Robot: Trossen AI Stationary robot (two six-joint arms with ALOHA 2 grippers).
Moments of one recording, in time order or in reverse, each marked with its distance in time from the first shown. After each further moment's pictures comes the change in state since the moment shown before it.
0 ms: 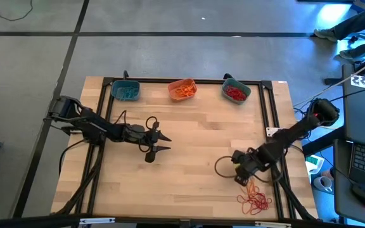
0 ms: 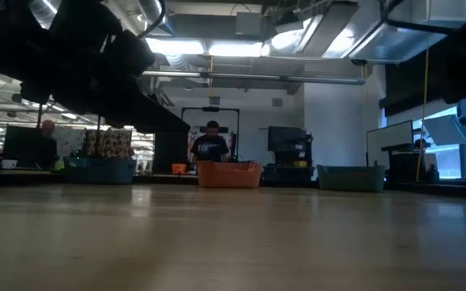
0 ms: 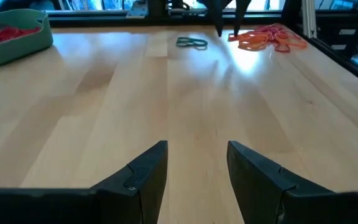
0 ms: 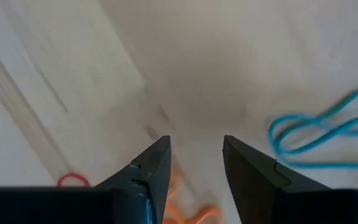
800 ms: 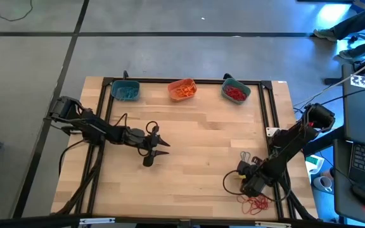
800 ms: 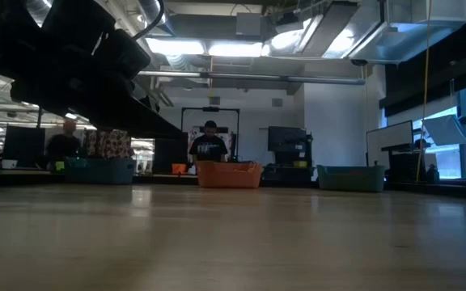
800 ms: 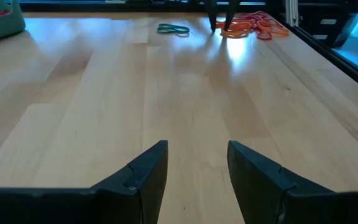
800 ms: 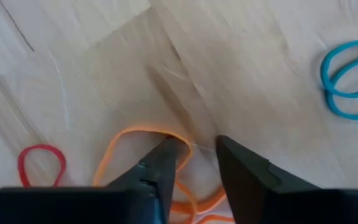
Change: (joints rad) left arm -0.059 0.010 -0.001 -0.030 0.000 -0.036; right arm 0.228 0.161 -0.015 0.067 0.064 0.197
